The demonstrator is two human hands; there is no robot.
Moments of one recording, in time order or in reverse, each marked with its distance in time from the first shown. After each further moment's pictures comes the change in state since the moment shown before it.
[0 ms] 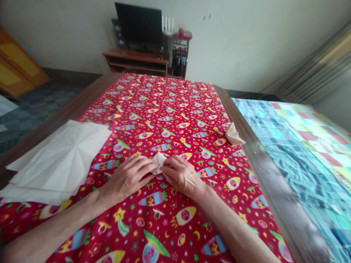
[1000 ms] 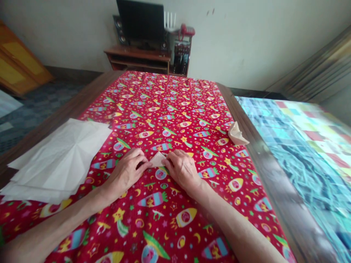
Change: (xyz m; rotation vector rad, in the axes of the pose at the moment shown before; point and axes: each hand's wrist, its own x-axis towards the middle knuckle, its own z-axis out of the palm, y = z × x) left_hand 0.003 -0.014 0.018 -0.220 0.072 -0.366; right_hand 0.016 0.003 0.008 -0.055 0.036 0.349
